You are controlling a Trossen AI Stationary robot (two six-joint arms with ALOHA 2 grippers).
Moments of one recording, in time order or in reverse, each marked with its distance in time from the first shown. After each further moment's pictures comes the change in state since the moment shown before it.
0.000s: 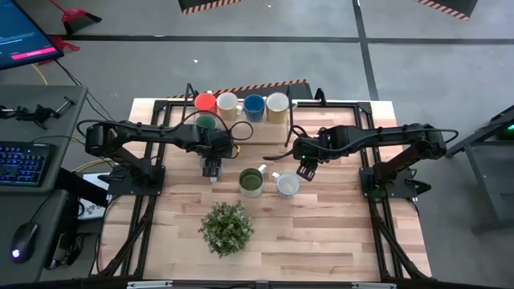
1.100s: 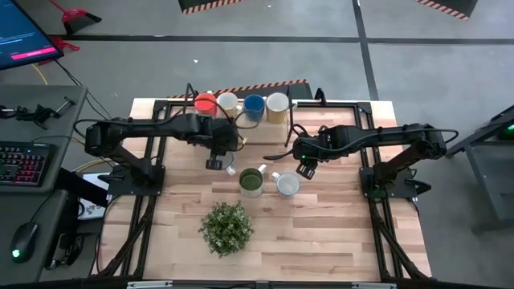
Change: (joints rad) left arm 0.001 -0.004 0.251 -0.137 0.005 0.126; right arm 0.000 0.000 0.000 0.000 0.046 0.000
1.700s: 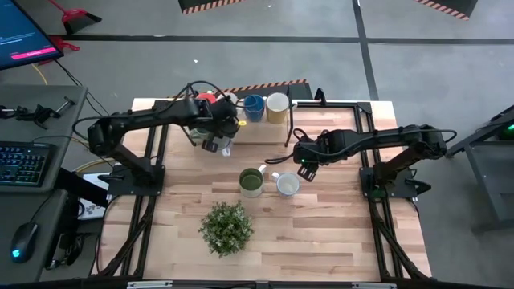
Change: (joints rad) left arm 0.156 0.030 0.080 -0.003 -0.067 0.405; right arm 0.001 0.000 -0.099 0.038 -0.009 0.055
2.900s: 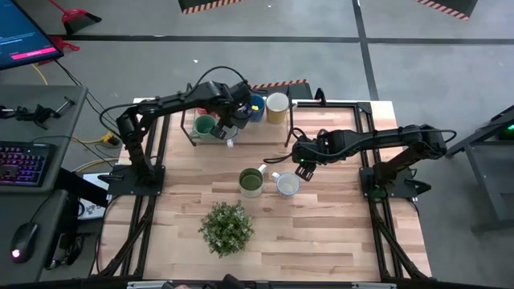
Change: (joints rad) left arm 0.120 0.295 0.309 -0.157 0.086 0.236; right arm 0.000 0.000 -0.007 0.061 0.023 -0.034
